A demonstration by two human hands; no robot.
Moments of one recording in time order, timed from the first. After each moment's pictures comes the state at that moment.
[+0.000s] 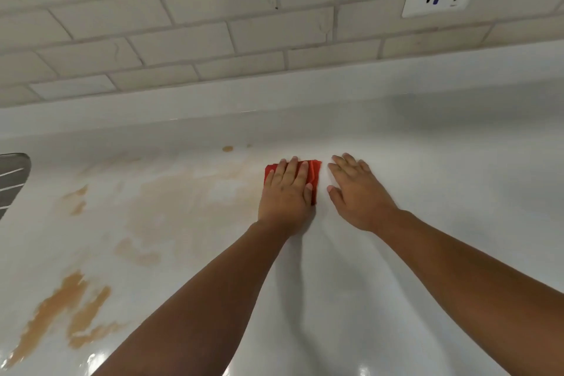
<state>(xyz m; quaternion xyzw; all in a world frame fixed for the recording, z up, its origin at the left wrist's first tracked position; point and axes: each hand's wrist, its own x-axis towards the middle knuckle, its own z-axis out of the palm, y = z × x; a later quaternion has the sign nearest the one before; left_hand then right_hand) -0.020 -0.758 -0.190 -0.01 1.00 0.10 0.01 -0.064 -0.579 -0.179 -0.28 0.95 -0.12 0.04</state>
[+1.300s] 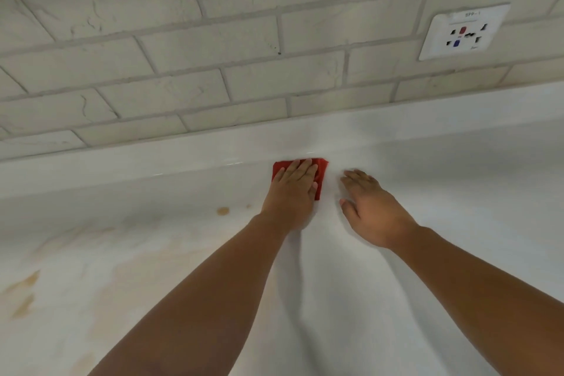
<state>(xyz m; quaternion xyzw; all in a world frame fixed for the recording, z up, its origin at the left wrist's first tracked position) -0.175 -0.806 -0.191 0.09 0.99 0.13 0.01 -0.162 -0.610 -0.177 -0.23 0.96 -0.17 0.03</state>
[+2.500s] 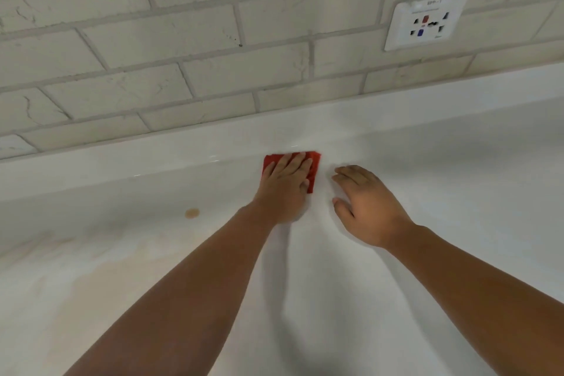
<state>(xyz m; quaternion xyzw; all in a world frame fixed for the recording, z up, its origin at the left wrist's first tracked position) -0.190 -0.775 -0.191 0.12 0.99 0.09 0.05 -0.156 -0.573 -0.176 -0.23 0.96 -0.13 -0.03</state>
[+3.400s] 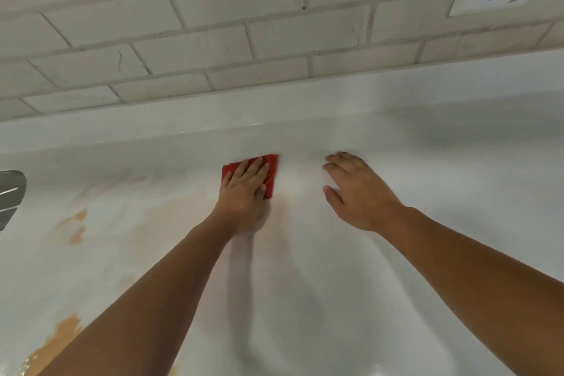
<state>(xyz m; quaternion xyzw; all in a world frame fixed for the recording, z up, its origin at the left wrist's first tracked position) -0.060 -0.905 -0.192 -0.04 0.99 0.14 0.04 -0.109 -0.648 -0.176 -0.32 0.93 -0.16 0.00</state>
